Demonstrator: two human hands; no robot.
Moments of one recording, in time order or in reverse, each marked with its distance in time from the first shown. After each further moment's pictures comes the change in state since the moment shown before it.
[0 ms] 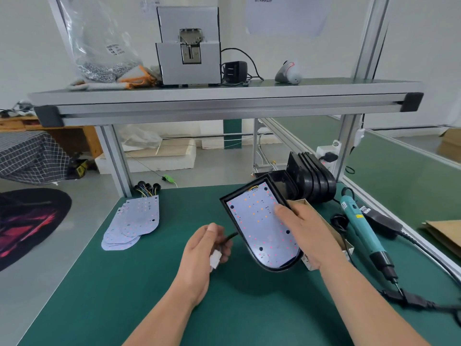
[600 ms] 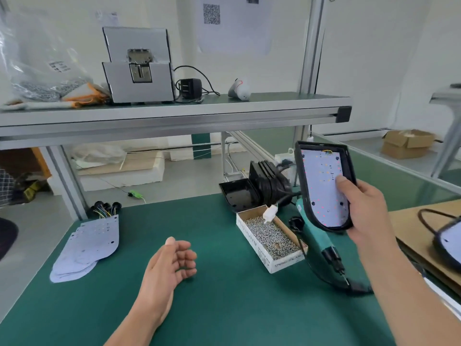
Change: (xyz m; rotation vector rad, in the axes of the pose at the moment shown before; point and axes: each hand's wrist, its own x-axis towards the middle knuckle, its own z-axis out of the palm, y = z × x) left_hand 0.011 -0.011 -0.007 0.054 -0.019 0.012; right_hand -0.010 -0.011 -0.163 0.363 0.590 -0.036
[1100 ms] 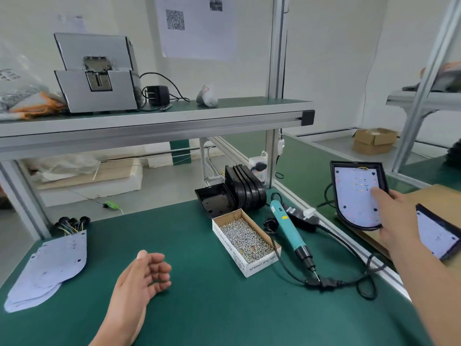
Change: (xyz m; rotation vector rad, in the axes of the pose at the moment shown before) left_hand 0.006 -0.004 0.001 0.018 -0.001 0.007; right_hand 0.048 0.001 -0.139 -0.305 0.388 -0.016
